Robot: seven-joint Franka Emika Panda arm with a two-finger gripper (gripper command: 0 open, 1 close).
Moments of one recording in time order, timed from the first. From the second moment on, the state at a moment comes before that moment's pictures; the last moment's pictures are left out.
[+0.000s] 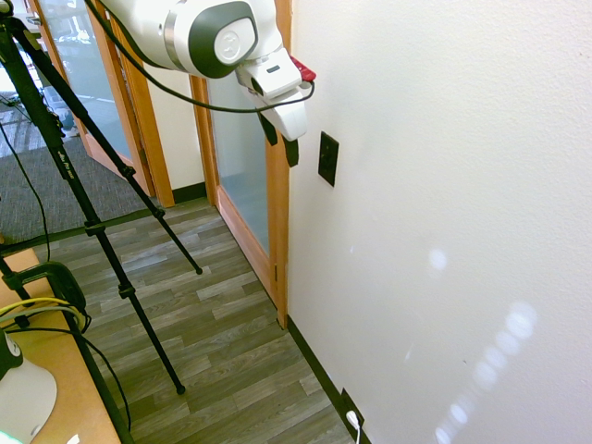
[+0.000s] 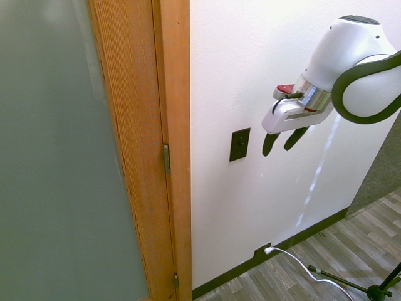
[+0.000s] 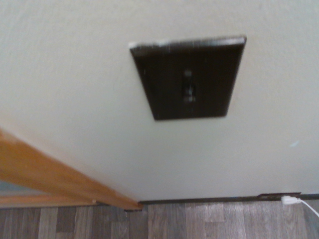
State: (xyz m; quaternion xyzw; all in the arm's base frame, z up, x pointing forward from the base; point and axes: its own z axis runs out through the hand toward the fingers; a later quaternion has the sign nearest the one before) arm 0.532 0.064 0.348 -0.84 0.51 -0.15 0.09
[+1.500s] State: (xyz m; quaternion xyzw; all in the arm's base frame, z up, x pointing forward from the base) arm 0.615 0.081 0.303 -0.81 0.53 -0.23 0.07
